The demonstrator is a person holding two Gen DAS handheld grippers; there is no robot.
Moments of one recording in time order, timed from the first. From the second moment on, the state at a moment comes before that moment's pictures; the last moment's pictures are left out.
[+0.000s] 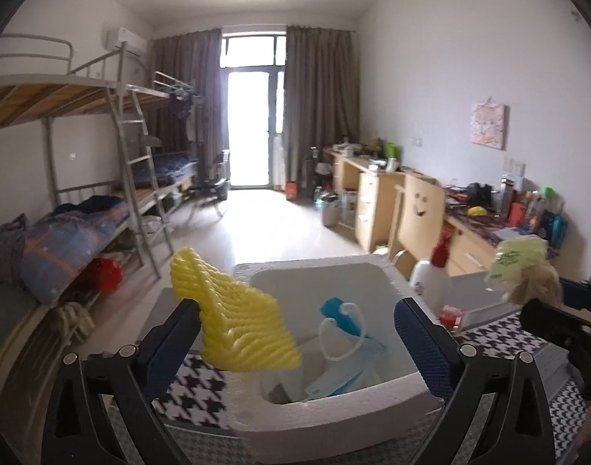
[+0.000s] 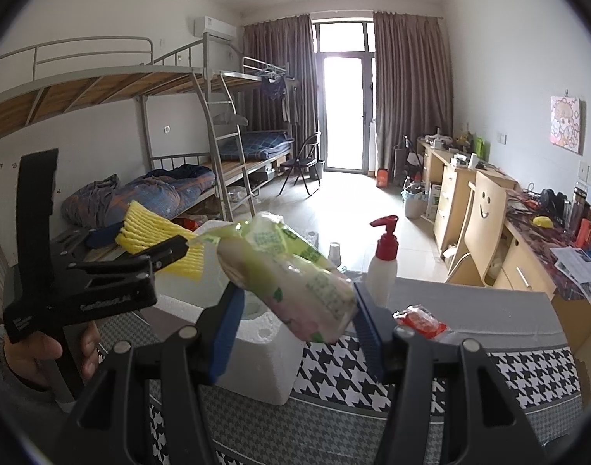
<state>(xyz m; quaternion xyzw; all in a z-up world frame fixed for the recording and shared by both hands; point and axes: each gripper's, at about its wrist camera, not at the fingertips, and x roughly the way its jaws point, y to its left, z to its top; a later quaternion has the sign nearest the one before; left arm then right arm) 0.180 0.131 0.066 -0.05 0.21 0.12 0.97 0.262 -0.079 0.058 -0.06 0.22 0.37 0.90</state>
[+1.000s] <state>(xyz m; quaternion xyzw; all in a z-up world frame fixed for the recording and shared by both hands) 0.168 0.133 0.072 -0.04 0.20 0.09 0.97 0.268 -0.063 0.058 -0.08 0.22 0.38 0.89</state>
